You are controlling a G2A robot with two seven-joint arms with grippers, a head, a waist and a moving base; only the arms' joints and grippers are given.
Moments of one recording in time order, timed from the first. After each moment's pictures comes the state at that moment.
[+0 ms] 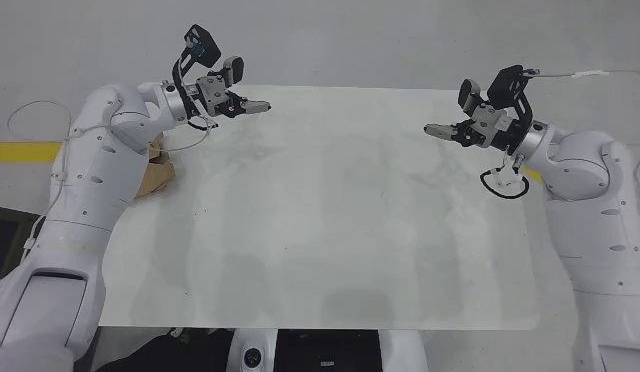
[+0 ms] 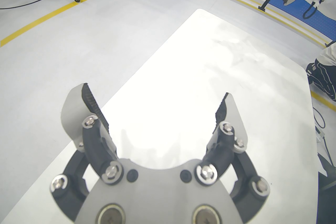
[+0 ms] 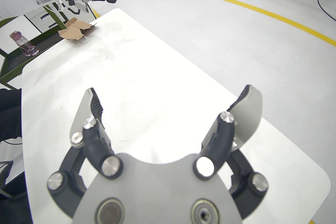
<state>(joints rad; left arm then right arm) 0.54 -1.03 -1.07 -1.01 0.72 -0.95 -0.36 -0.89 -1.04 1.44 -1.41 -0.63 -0.86 0.60</state>
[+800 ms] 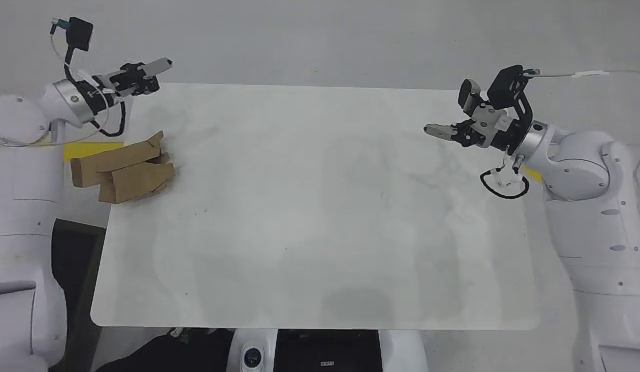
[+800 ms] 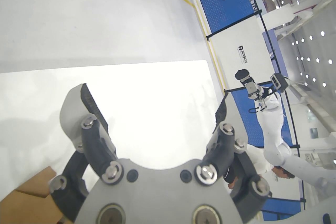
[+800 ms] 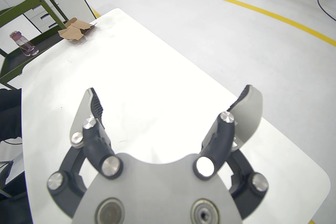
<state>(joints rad) 0.60 -0.91 -1.46 -0.92 0.03 -0.46 -1.02 -0.89 -1.04 1.44 -1.41 -0.63 -0.86 0.60</state>
